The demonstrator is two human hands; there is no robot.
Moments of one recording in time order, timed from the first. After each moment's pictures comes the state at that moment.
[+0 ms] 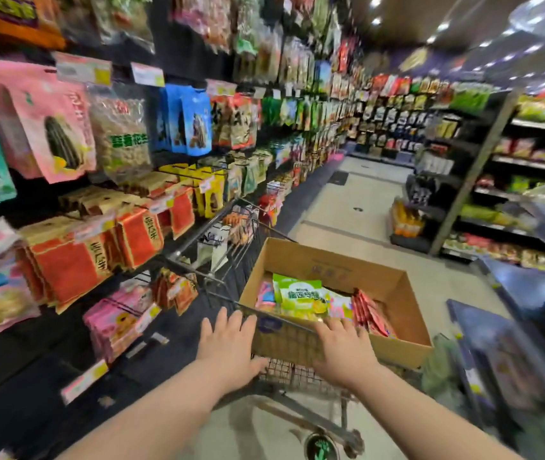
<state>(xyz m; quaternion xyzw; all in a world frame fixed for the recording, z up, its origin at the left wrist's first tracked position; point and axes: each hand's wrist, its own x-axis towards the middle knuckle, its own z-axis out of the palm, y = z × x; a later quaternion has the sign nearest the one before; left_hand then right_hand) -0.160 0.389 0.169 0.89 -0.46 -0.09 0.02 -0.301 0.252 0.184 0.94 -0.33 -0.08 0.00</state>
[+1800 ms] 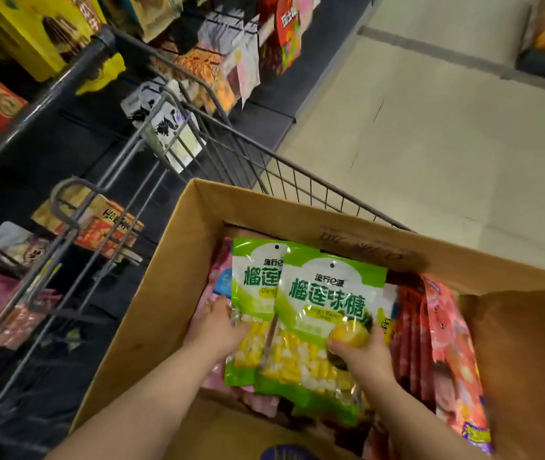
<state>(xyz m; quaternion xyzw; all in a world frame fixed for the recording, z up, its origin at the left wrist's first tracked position) 0.044 -0.025 -0.082 0.89 -0.09 -0.42 0.13 -0.139 -0.174 -0.093 0.60 -0.60 -0.04 -0.53</state>
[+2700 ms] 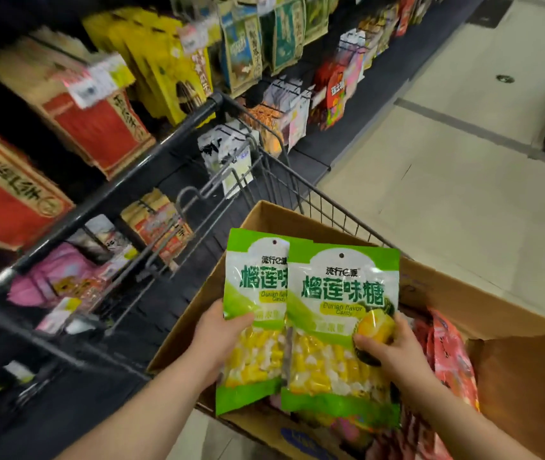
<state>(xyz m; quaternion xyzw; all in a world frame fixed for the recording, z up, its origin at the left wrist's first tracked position) 0.017 0.040 0.016 0.77 0.09 -0.34 0.53 -0.140 -0.178 0.001 0.66 -0.45 0.01 -0.60</state>
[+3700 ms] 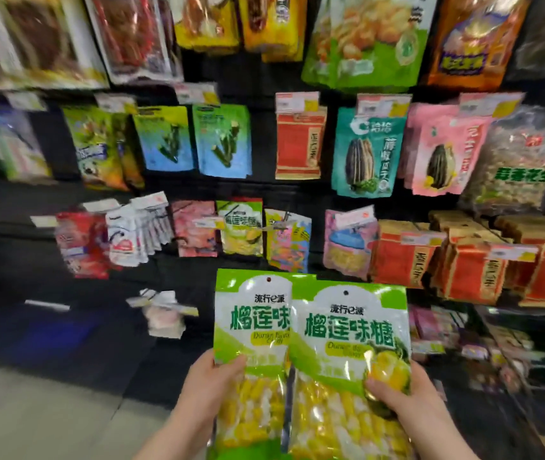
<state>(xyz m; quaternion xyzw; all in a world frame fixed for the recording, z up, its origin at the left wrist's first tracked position) -0.320 0.553 0.164 0.61 0.32 0.17 0.71 -0.187 0.313 0.162 0.76 0.05 -0.14 -0.63</state>
